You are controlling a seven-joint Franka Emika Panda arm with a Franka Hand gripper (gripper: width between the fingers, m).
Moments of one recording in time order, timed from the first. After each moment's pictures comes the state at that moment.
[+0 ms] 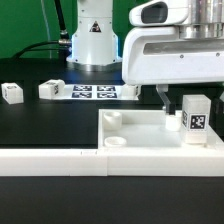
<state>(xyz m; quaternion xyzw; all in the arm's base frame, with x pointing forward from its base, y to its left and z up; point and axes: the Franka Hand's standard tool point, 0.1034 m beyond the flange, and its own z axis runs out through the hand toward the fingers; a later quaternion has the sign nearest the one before) 0.673 0.102 0.074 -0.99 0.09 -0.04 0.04</state>
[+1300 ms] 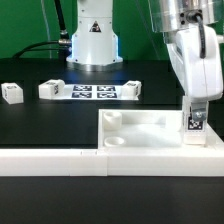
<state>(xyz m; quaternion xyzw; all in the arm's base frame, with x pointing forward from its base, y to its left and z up) 0.676 0.102 0.072 -0.65 0.75 0.04 0.10</state>
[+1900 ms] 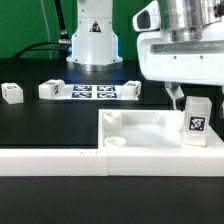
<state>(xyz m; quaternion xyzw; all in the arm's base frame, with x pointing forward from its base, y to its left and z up) 0.677 0.108 0.075 -0.89 0.45 0.00 0.11</state>
